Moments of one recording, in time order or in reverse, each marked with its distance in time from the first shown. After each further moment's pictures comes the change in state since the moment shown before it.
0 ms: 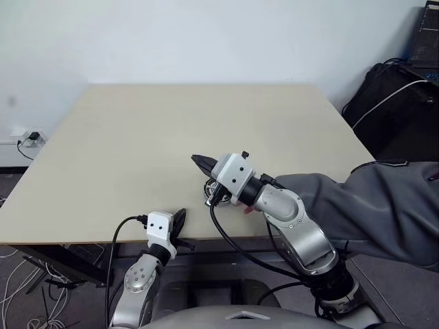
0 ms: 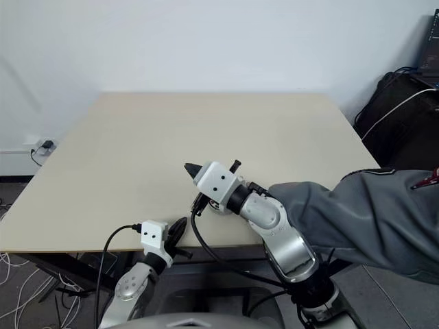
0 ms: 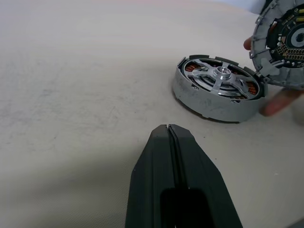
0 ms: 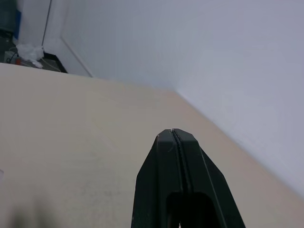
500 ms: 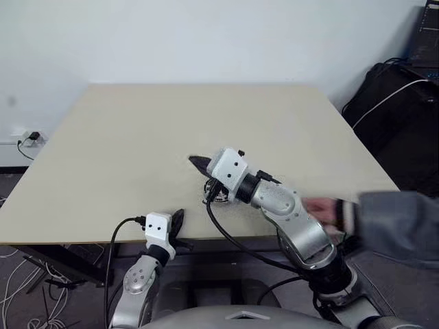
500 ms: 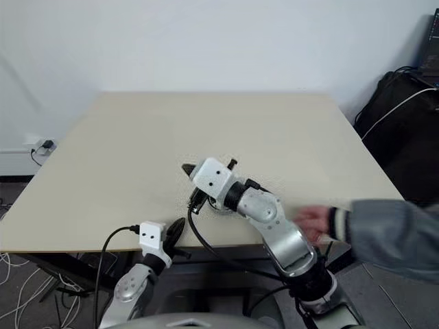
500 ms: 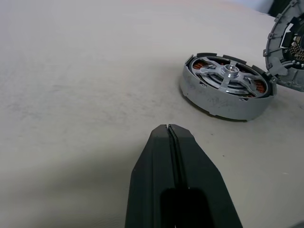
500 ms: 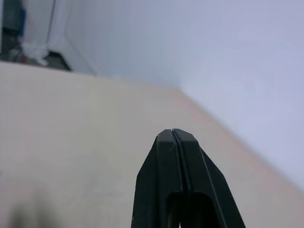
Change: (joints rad) left arm 0.008 -0.009 0.004 0.000 0.000 -0.005 0.017; right arm -0.033 0.000 0.001 0.000 0.015 0.022 -0.003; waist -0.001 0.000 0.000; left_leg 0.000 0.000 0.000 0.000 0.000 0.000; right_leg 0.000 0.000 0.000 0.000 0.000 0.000
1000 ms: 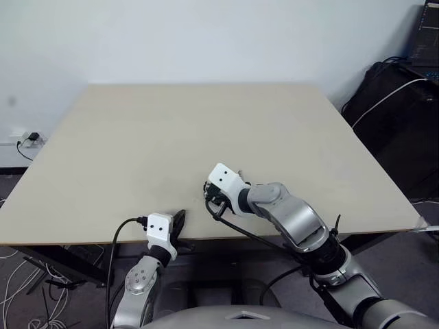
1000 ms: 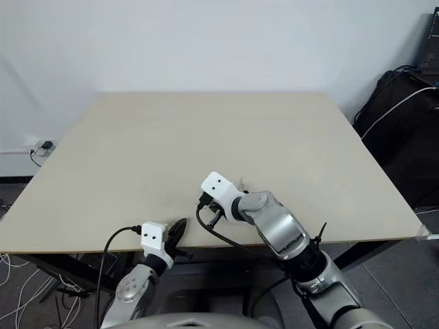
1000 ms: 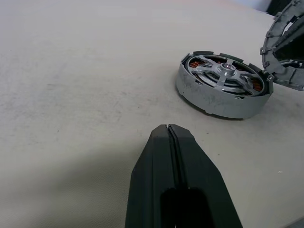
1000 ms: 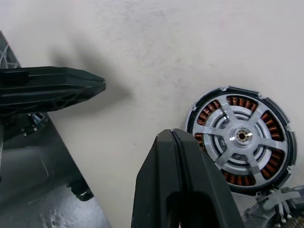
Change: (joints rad) left arm 0.003 -0.010 -0.007 0.001 0.008 0.000 0.002; right arm -0.166 -0.032 0.070 0.097 0.062 0.851 0.147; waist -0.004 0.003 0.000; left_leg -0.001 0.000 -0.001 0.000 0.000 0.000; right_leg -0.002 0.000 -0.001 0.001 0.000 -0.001
